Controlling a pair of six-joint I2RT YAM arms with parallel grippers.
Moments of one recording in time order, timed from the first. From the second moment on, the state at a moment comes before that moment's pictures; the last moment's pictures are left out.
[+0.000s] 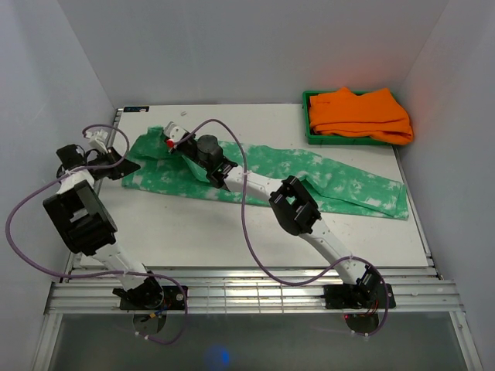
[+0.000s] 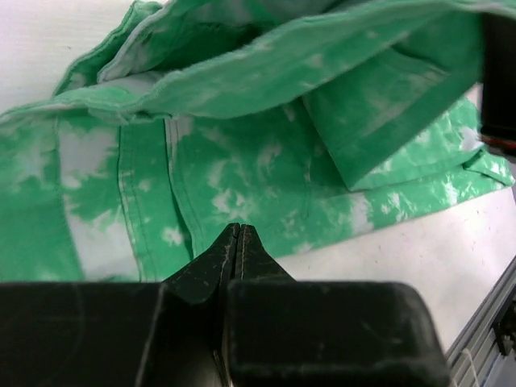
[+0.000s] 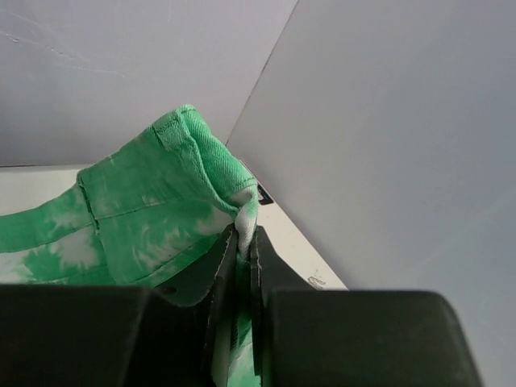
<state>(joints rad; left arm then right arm) 0.60 1.74 1.18 -0.31 1.09 0.18 0.95 2.61 2.22 0.64 -0.06 -0.47</state>
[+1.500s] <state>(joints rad) 0.51 1.69 0.90 -0.05 0.91 -0.38 1.00 2.56 1.98 0.92 -0.19 -0.61</state>
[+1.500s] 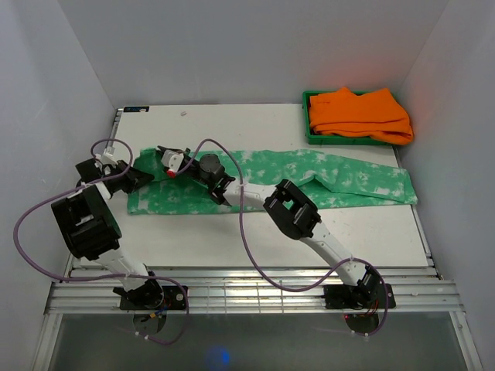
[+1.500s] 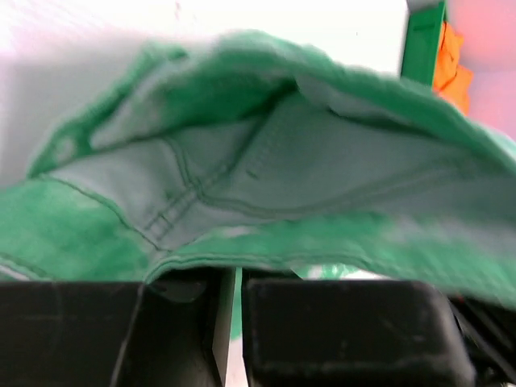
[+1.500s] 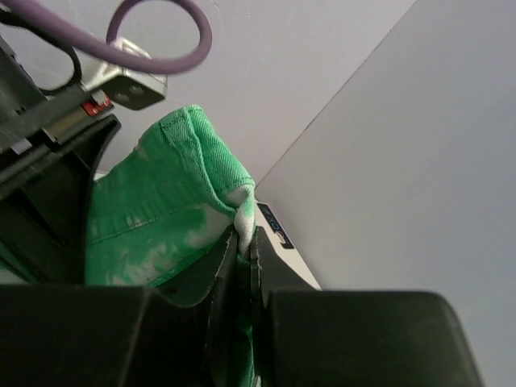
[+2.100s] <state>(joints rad) 0.50 1.91 0.81 0.74 0.85 -0.77 1.02 2.56 1.94 0.96 -0.28 -0.71</state>
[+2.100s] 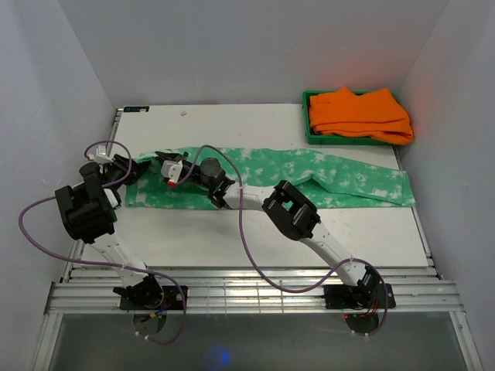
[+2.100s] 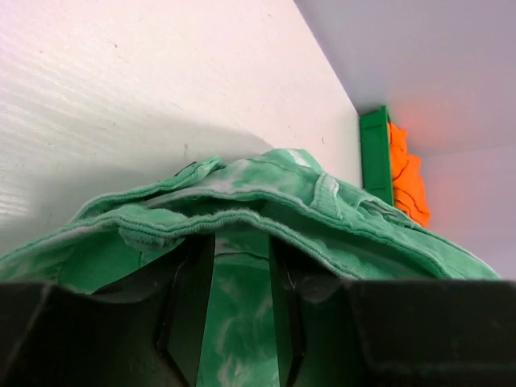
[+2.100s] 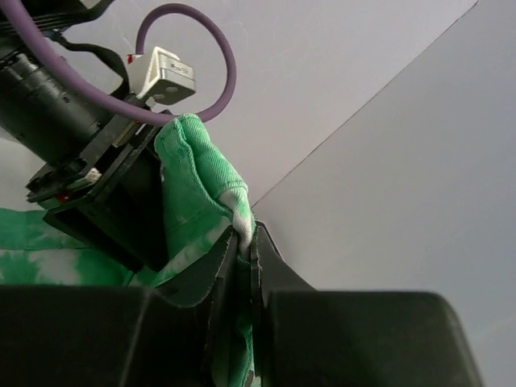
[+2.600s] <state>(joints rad) 0.54 1.65 0.70 0.37 0.88 -0.64 1.02 2.58 1.96 0.98 -0.27 -0.75</state>
